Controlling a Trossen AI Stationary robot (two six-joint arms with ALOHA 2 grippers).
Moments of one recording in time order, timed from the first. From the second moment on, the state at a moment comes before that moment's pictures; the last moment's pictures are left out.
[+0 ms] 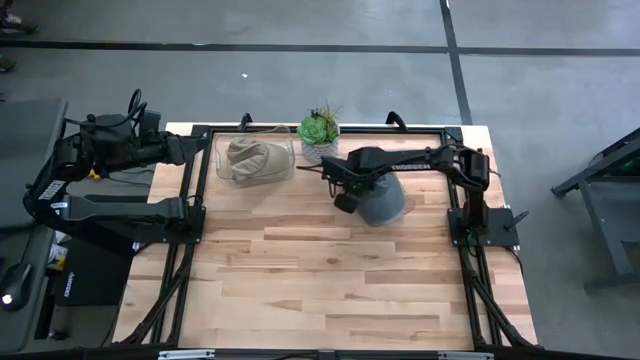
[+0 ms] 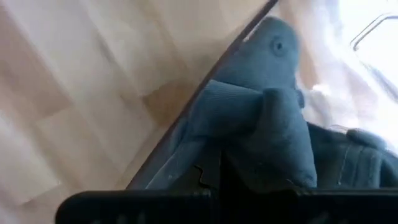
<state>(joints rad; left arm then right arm) 0.27 0.63 1.34 -1.06 -0.26 -0.87 -0.20 1.94 1.51 -1.00 0.22 0.25</state>
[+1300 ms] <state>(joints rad) 0.27 0.63 1.34 -1.06 -0.25 -0.90 -0.47 1.26 1.01 -0.79 0.16 0.77</state>
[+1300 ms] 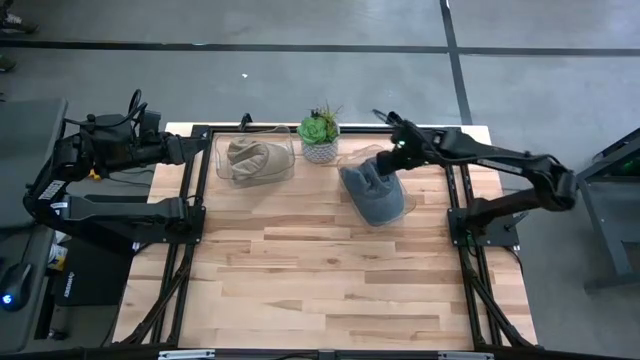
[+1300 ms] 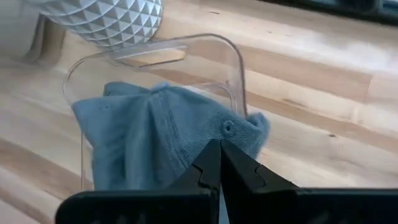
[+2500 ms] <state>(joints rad) 0.27 0.63 1.34 -1.06 -0.25 -0.90 -0.49 1.25 0.81 -0.44 0.05 0.74</state>
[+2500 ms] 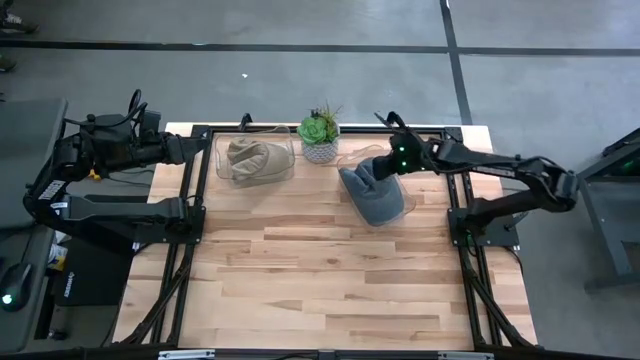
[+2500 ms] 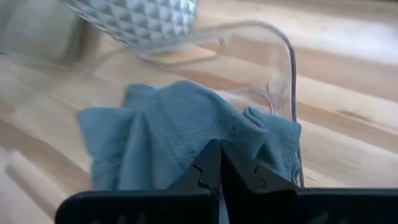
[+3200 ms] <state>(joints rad) 0.27 0.56 1.34 -1.04 -0.25 -0.87 -0.30 0.79 0.80 -0.44 0.19 0.63</state>
